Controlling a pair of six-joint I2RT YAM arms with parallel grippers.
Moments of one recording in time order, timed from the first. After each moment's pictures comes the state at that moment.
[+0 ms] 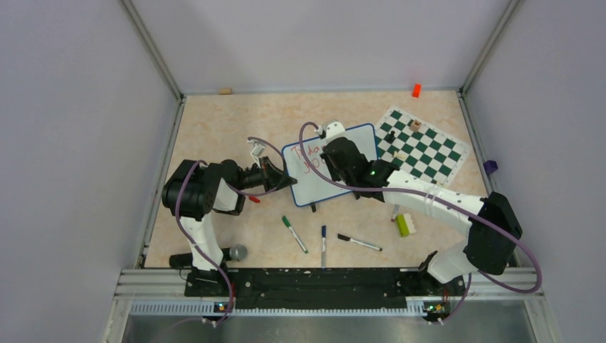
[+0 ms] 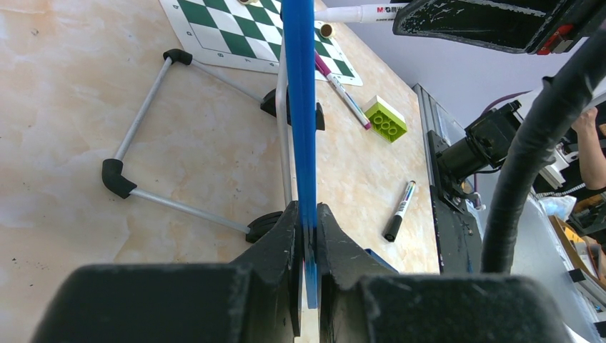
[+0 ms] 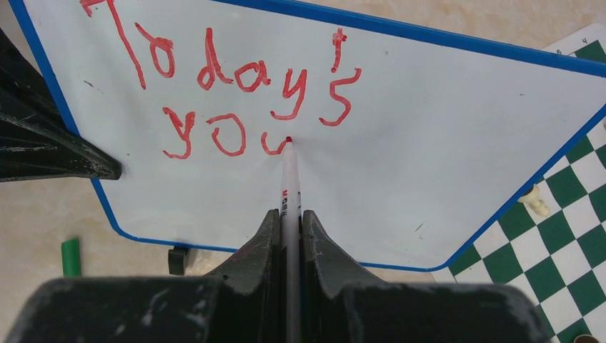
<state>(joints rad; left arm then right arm) -0.17 1.93 0.50 1.51 1.15 -0.72 0.88 1.45 1.13 -0.32 0.44 0.16</state>
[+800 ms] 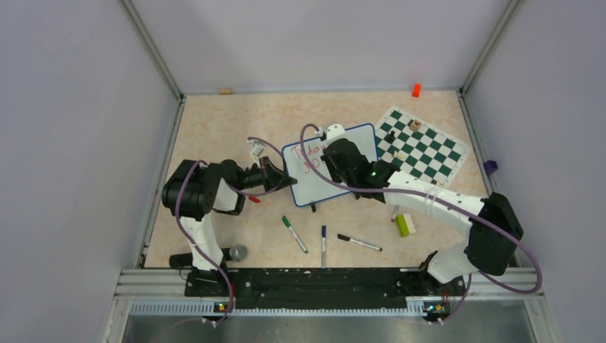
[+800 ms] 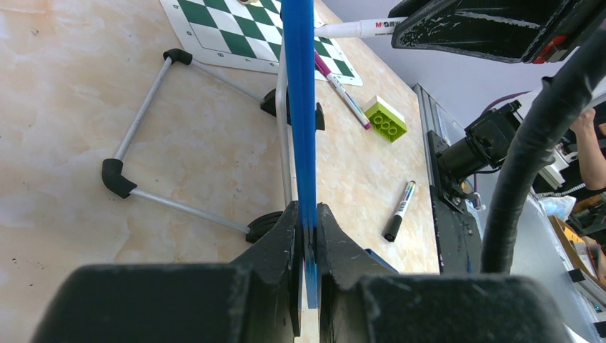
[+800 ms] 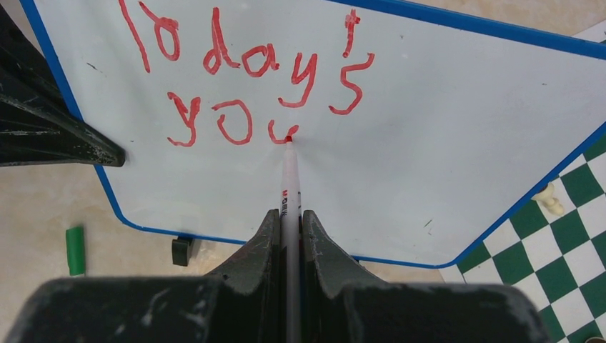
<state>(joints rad) -0.17 1.93 0.50 1.51 1.15 -0.72 0.88 1.45 1.12 -0.32 0.41 0.16</state>
